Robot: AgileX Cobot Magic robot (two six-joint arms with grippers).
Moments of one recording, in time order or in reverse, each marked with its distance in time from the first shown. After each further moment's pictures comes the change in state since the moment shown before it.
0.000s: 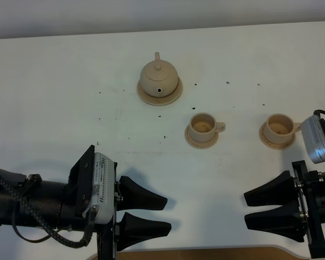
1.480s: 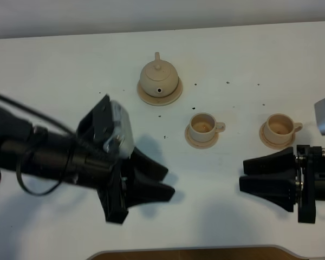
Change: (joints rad) left arm 0.000 0.005 -0.332 0.442 -0.009 -0.682; right arm 0.000 0.000 0.000 0.237 0.000 0.061
